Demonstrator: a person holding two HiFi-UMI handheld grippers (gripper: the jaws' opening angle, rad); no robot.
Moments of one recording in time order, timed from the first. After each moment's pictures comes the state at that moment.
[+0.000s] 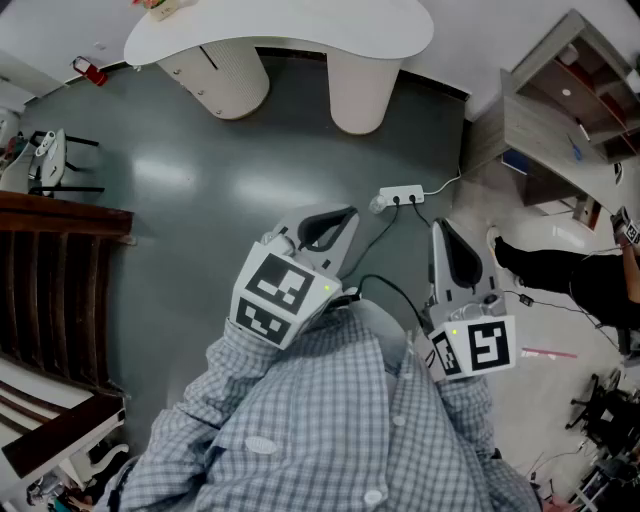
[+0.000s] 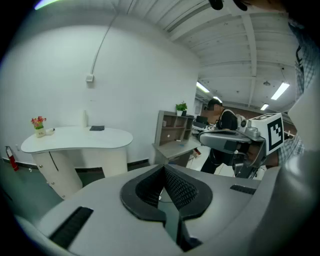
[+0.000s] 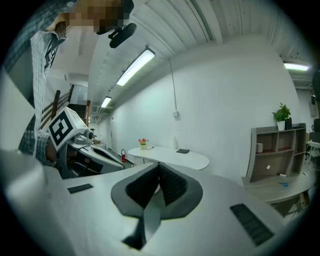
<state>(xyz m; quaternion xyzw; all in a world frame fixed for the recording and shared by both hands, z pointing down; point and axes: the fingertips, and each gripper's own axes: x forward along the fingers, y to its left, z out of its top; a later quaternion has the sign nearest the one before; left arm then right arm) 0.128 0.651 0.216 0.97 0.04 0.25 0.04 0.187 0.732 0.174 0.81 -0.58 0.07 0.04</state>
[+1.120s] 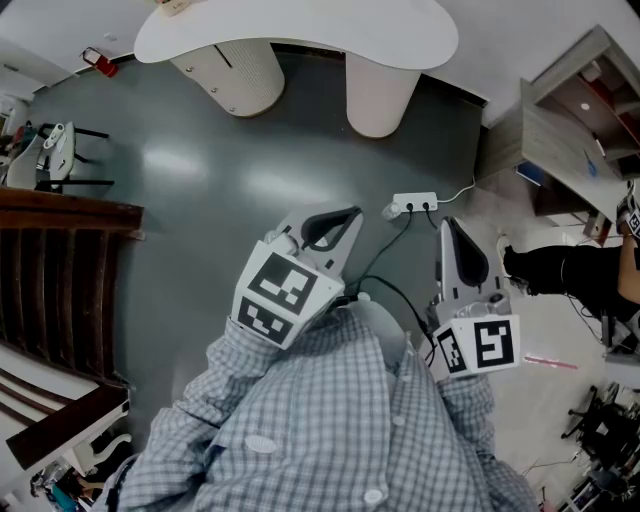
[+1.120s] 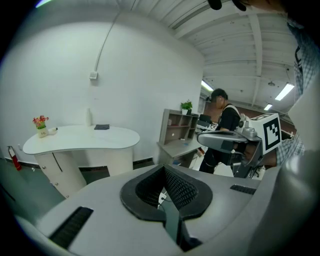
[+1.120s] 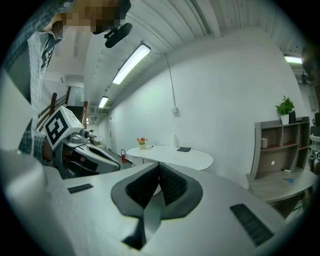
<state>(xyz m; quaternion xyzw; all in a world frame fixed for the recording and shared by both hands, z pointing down) 0.145 0.596 0.214 0.96 0.03 0.27 0.05 0.216 0.678 0.178 0.81 -0.58 0.09 0.03</state>
